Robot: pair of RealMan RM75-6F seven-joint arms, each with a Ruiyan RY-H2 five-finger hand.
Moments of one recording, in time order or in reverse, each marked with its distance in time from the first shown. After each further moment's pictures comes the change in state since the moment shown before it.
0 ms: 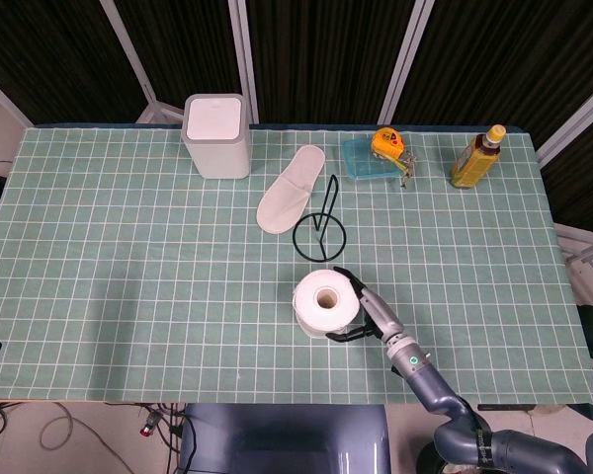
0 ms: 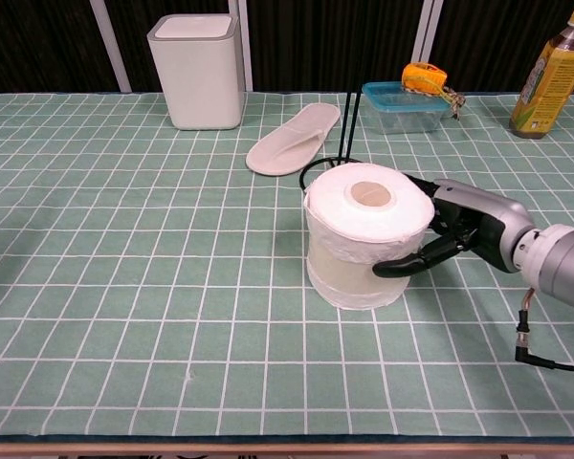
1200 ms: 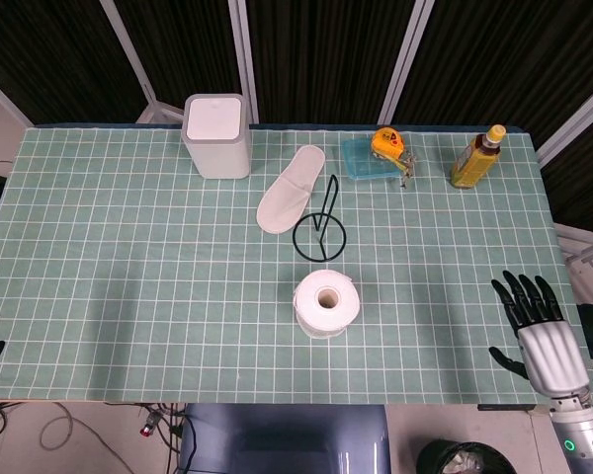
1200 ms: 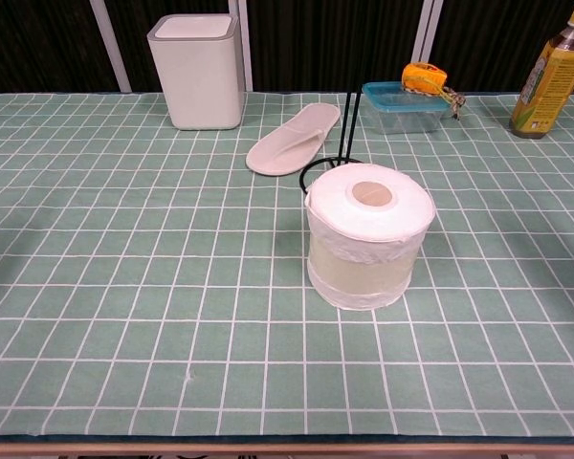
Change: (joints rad) left arm -0.016 -0.001 -0.006 0.009 -0.026 -0.038 -0.008; right arm -0.438 0.427 -0.138 -0.039 -0.362 0.730 -0.708
